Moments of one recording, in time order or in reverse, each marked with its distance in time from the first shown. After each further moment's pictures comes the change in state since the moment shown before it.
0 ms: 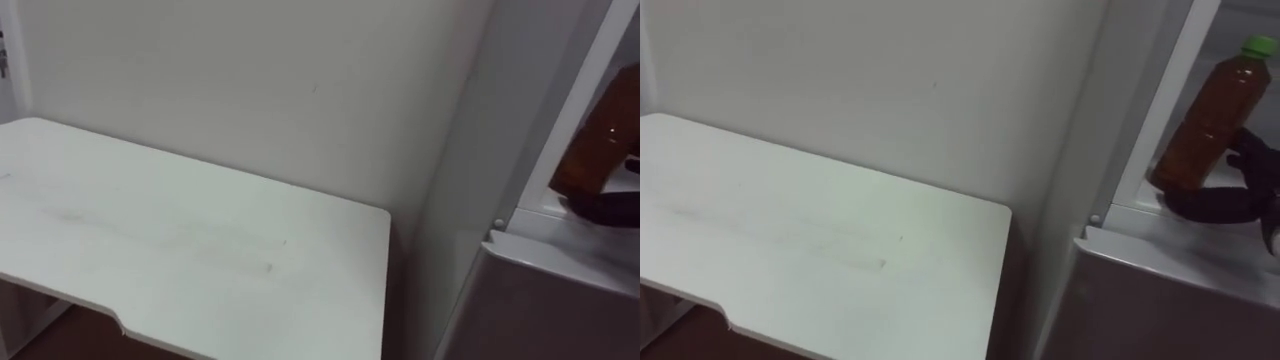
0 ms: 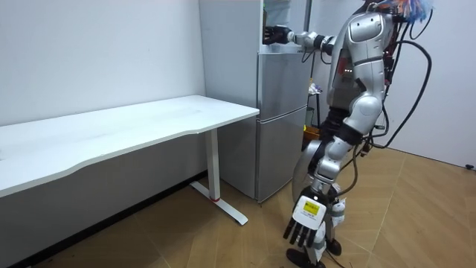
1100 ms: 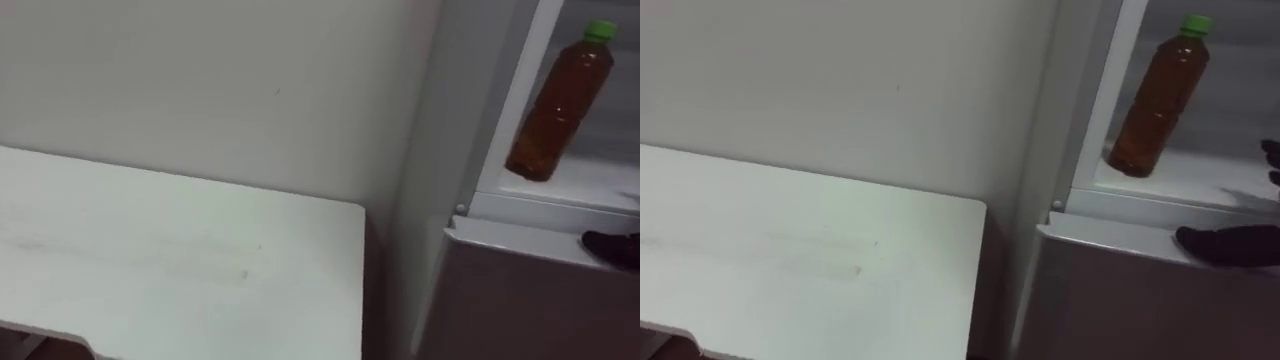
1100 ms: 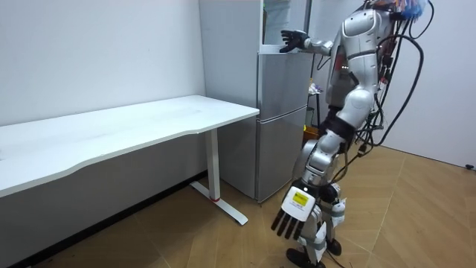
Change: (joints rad) left arm 0.000 -0.063 0.012 0.001 -0.047 -0.036 0.065; right arm 0.330 0.040 -0.135 -0.413 -0.125 0.014 -0.205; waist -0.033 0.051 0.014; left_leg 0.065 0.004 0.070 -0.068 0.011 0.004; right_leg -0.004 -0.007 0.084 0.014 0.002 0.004
